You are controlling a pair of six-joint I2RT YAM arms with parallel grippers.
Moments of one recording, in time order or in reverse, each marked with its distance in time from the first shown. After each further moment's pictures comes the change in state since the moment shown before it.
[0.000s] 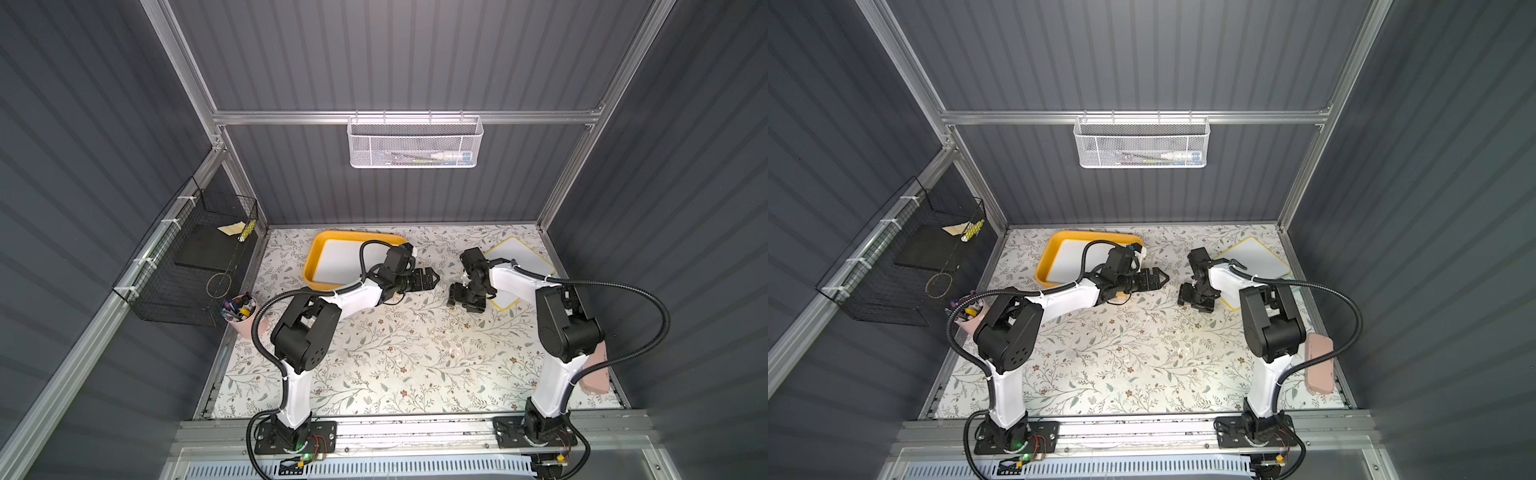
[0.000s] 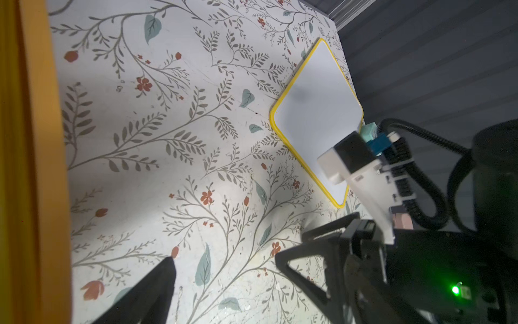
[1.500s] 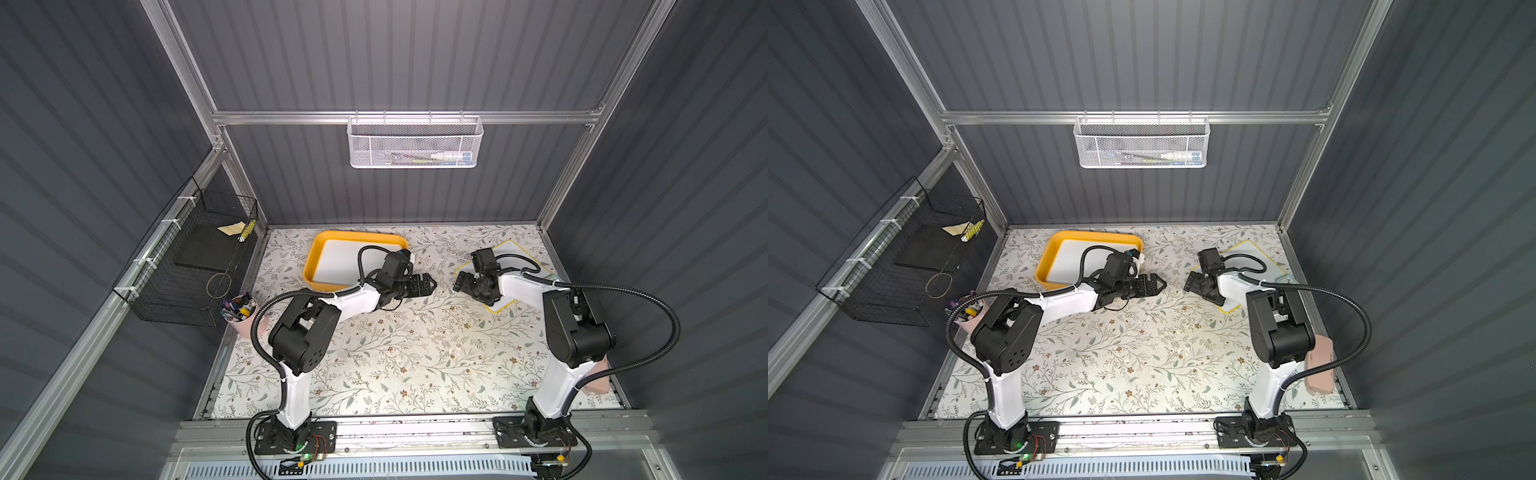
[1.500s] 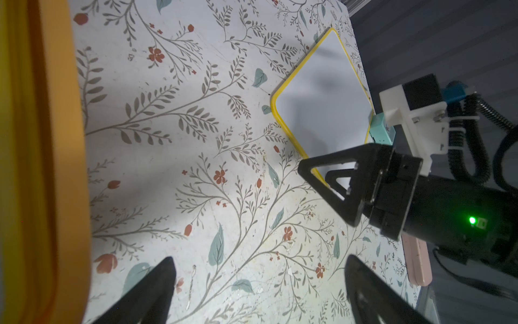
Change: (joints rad) left arm 0.007 -0.018 -0.066 0.022 0.002 0.000; right arm -0.008 -0.043 -0.151 0.345 0.130 0.145
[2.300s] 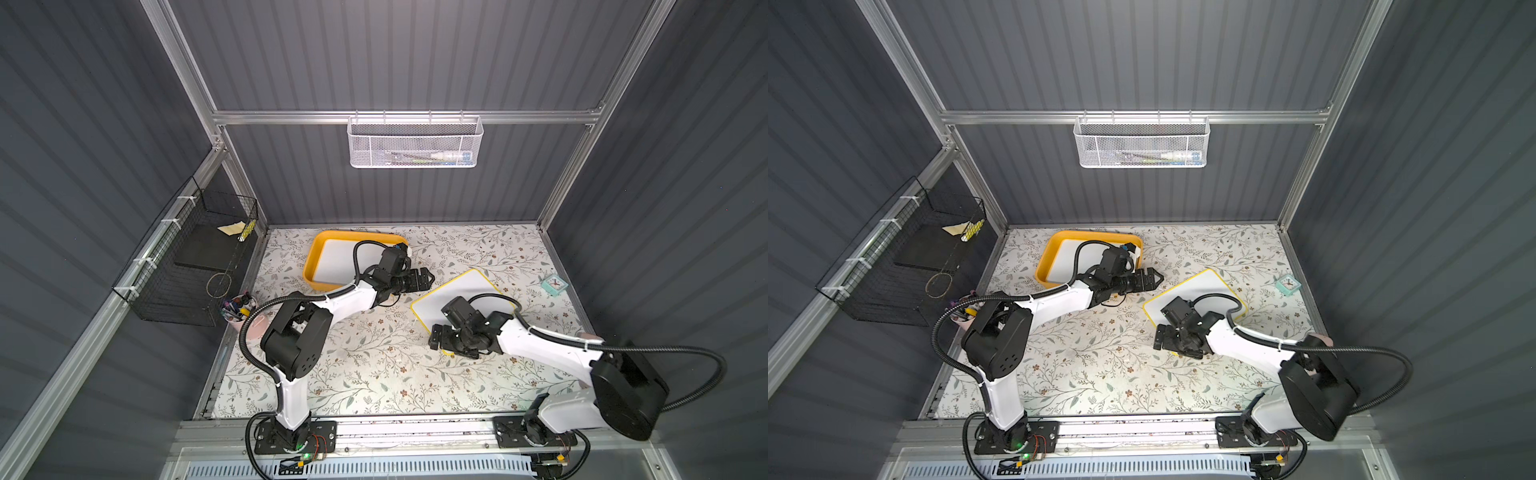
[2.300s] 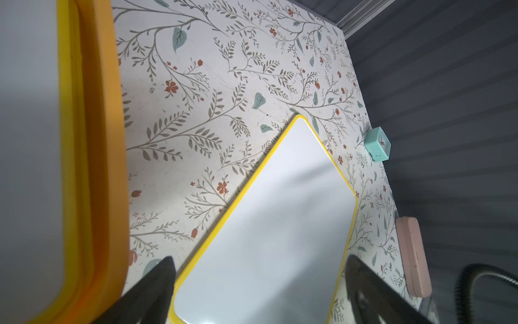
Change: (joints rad) left arm 0.005 -0.055 0.032 -0.082 -0.035 0.016; right arm 0.417 -0.491 -0.342 -0.208 -0.061 0.249
